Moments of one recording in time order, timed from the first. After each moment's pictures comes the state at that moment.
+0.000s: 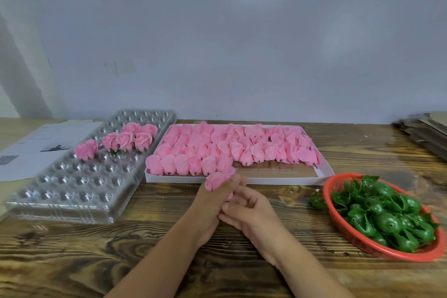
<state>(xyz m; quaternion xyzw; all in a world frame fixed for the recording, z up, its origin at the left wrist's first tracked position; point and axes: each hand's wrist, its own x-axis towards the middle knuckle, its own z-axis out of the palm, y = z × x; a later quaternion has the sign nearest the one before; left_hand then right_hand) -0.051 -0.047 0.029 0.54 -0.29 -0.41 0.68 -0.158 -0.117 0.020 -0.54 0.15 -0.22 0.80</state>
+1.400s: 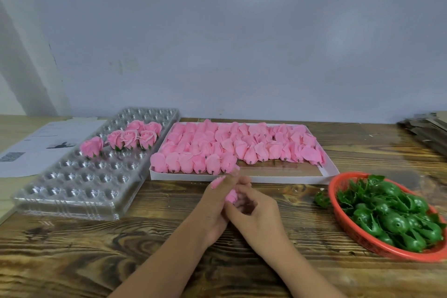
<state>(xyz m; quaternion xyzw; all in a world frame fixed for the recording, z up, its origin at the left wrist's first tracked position) -0.059 -0.046 0.034 0.47 -0.20 -0.49 0.71 -0.153 -0.109 0.008 -0.75 0.21 -0.34 0.52</state>
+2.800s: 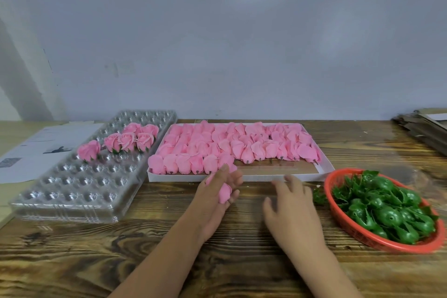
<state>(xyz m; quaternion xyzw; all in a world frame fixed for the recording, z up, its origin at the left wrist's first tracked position) -0.044 -0.054 0.021 0.46 -0.18 -0.45 0.74 -0.195 -0.136 0.021 -0.87 0.43 -0.22 0.10</state>
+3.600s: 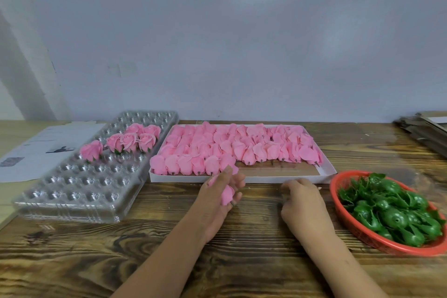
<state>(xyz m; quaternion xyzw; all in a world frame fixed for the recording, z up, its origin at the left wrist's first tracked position) -0.042 -0.053 0.019 0.45 -0.19 -0.47 0.73 -0.198 -0.170 0.027 -0.86 0.44 -0.18 0.16</state>
